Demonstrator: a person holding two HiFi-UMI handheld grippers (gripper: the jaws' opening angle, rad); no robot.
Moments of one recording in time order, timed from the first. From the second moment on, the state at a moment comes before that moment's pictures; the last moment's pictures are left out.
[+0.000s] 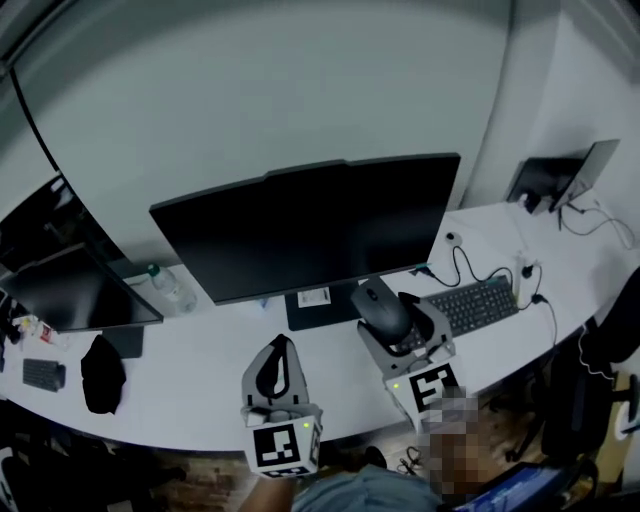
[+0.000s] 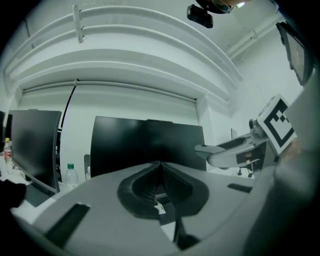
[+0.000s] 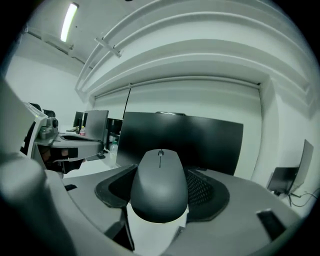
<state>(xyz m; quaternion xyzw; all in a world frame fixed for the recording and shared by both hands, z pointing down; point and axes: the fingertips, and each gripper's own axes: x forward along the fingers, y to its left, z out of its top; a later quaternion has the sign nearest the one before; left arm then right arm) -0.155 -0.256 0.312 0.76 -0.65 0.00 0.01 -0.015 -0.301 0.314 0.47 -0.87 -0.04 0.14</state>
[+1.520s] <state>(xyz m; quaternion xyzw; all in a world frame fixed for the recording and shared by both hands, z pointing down) -0.141 -0.272 0.349 0.77 -0.63 0.05 0.04 0.023 -0.301 0.415 0.49 -0.85 0.06 0.19</state>
